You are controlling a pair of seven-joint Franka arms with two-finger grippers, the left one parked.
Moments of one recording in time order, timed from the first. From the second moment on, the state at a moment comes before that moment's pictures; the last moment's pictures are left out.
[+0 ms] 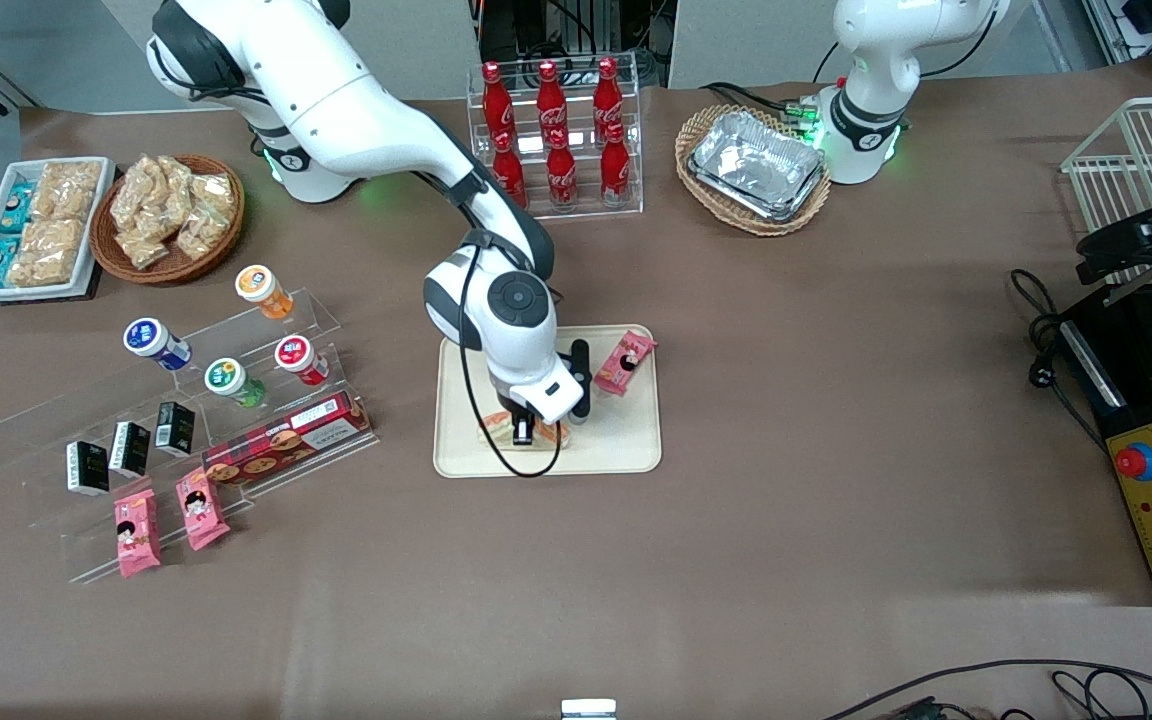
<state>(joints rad) 0.69 0.68 -0.02 -1.59 -0.20 2.30 -0.72</state>
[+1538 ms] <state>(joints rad) 0.33 0.28 -0.04 -1.54 -0.05 1.88 -0.61</state>
